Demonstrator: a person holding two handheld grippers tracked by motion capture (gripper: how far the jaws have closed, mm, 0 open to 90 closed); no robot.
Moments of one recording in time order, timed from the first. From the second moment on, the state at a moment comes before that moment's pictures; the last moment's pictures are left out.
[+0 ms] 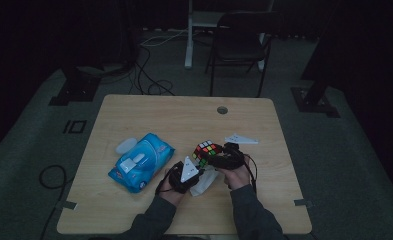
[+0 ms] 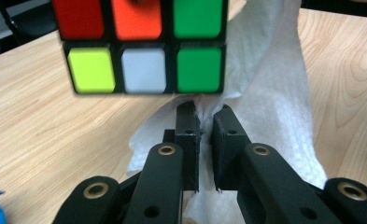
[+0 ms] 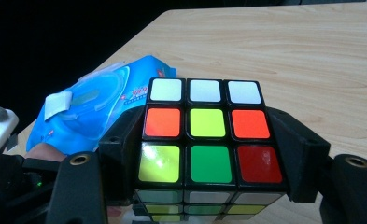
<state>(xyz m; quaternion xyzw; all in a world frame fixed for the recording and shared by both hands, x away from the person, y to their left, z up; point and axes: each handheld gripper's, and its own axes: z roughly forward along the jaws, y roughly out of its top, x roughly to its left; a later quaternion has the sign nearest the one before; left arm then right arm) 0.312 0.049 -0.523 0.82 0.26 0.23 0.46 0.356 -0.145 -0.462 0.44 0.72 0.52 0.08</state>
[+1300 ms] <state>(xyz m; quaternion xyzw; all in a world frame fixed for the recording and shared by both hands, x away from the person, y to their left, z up) 0.334 0.082 -0.510 0.77 0.33 0.25 0.49 0.353 -0.149 -0.469 0.43 0.73 0.52 0.07</state>
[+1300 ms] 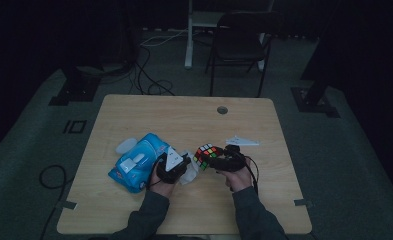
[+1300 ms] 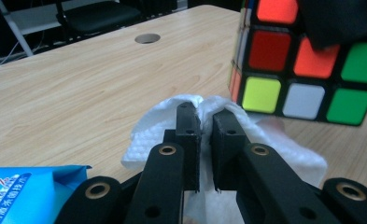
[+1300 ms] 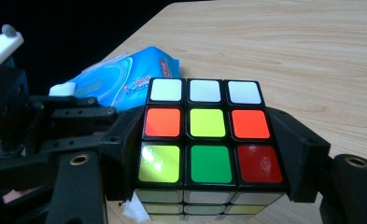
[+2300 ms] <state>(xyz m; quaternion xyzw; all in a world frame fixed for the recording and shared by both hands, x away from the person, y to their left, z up) 0.328 0.063 -0.515 0.79 0.30 0.22 0.49 0.358 -0.140 -0.464 0.44 0.72 0.53 0.07</state>
